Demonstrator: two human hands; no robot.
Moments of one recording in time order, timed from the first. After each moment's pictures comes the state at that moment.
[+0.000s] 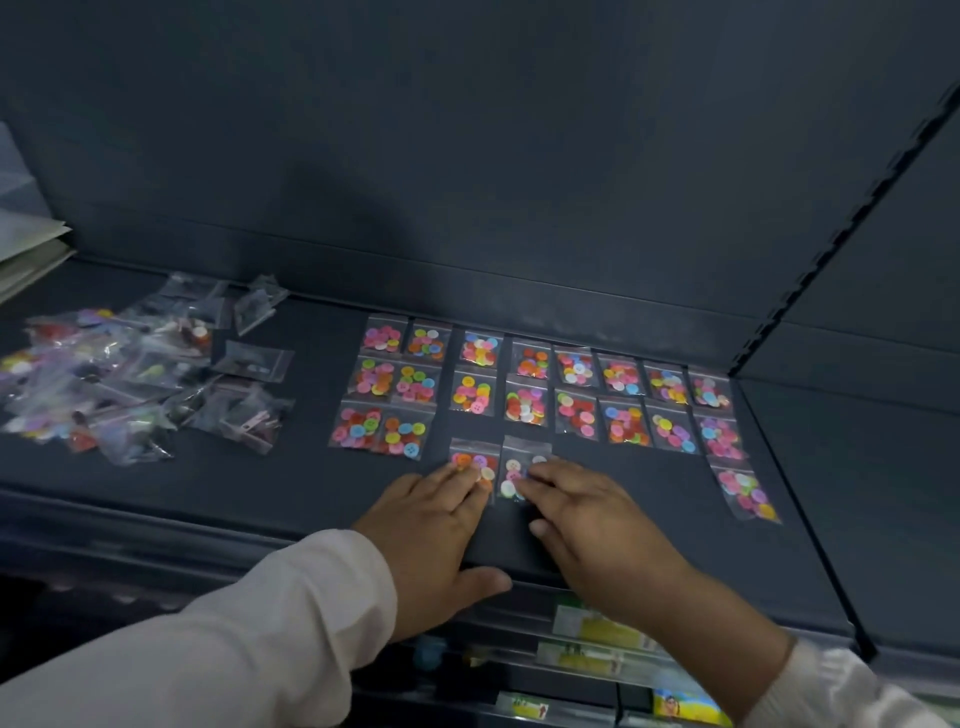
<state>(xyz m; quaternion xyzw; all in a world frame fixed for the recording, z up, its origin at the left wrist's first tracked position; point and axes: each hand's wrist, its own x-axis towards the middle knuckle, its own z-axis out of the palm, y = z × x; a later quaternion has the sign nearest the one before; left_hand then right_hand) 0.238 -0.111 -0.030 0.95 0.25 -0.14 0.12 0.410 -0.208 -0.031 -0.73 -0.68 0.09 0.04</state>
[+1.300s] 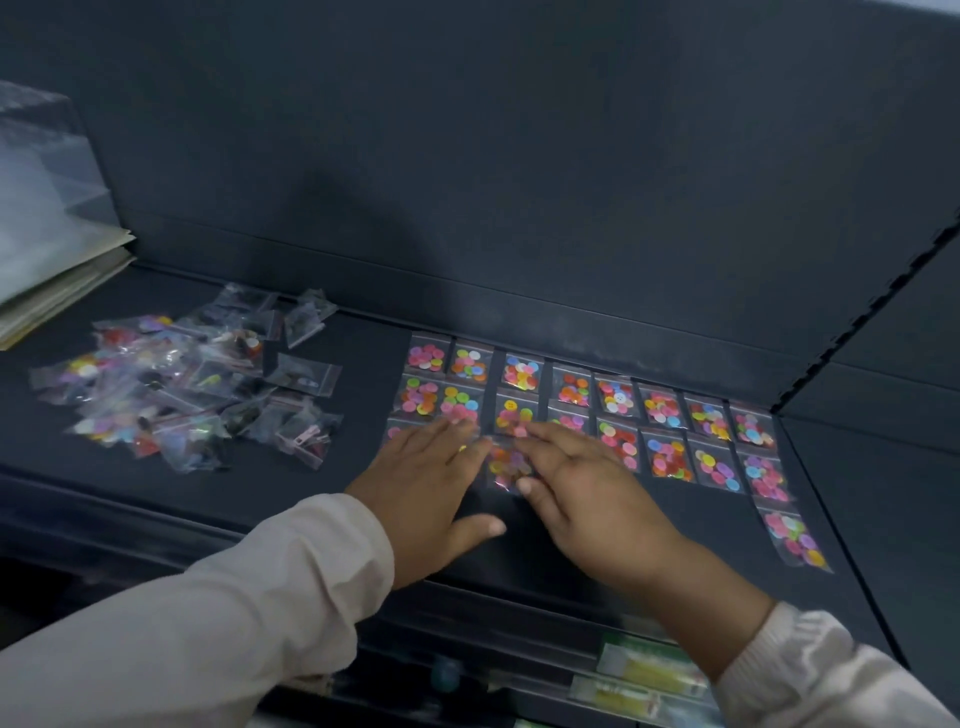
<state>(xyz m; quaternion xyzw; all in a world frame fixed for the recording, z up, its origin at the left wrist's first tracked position) 0.215 -0.063 -0.011 0.95 0.29 -0.03 0.09 0.384 -0.154 0.000 -0.71 -0.69 0.06 0.09</state>
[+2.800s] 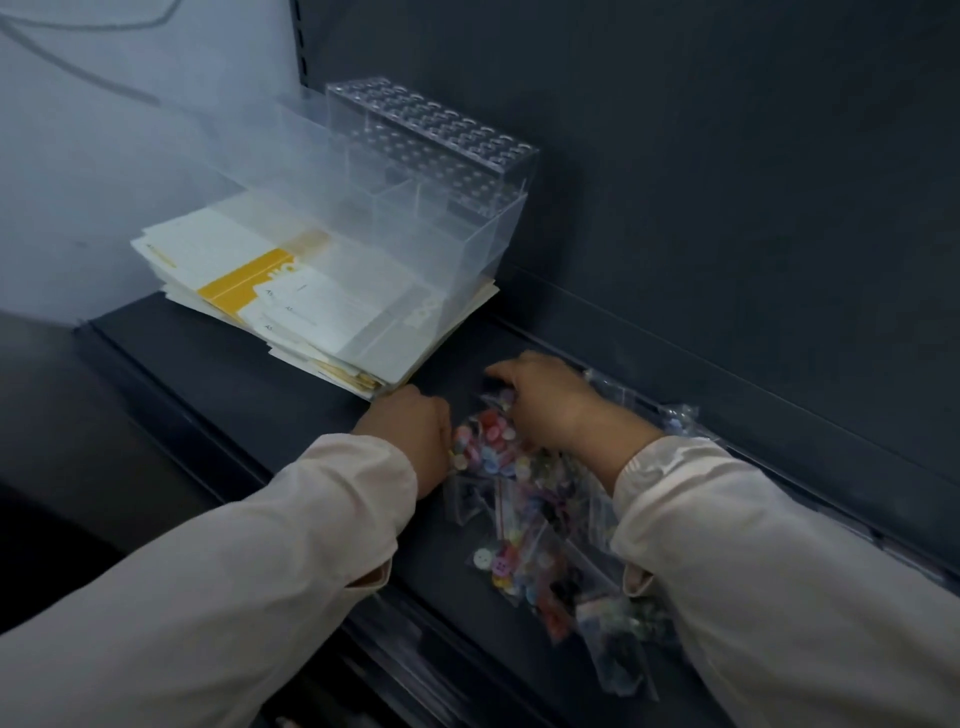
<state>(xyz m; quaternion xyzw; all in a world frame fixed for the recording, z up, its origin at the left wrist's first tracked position) -0.066 0.213 -0.023 0.77 0.61 0.04 0.19 0.098 0.259 -0.024 -0.63 -0.76 0.13 -0.04</state>
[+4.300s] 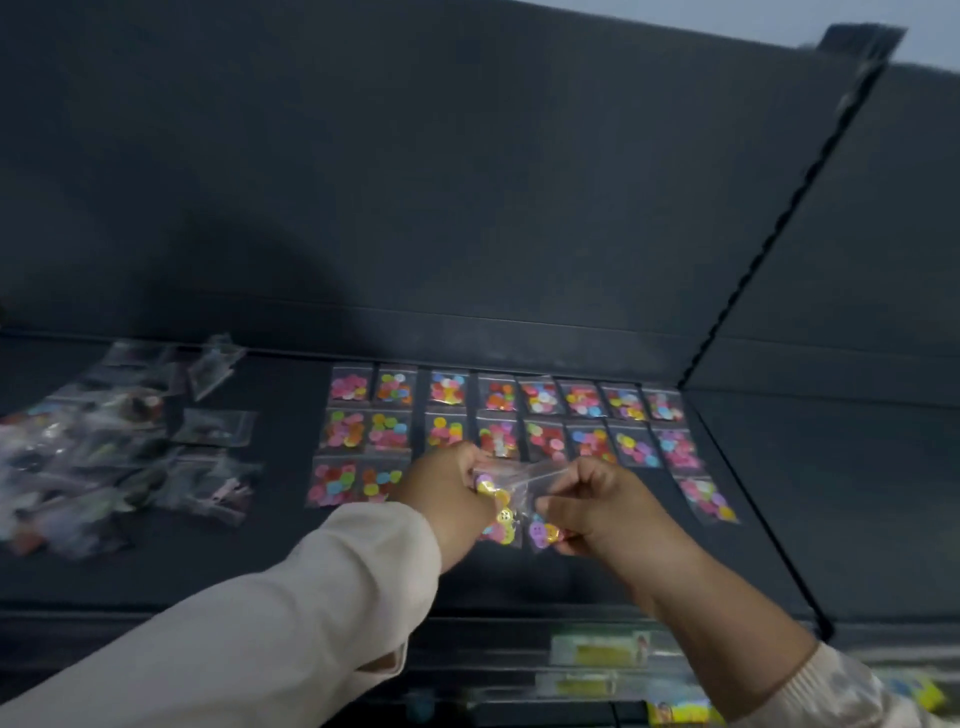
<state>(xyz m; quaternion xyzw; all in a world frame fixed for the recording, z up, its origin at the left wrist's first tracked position) 0.279 -0.088 0.007 0.77 0.40 0.11 0.49 0.400 -0.198 0.016 -0.74 -0.26 0.38 0.48</state>
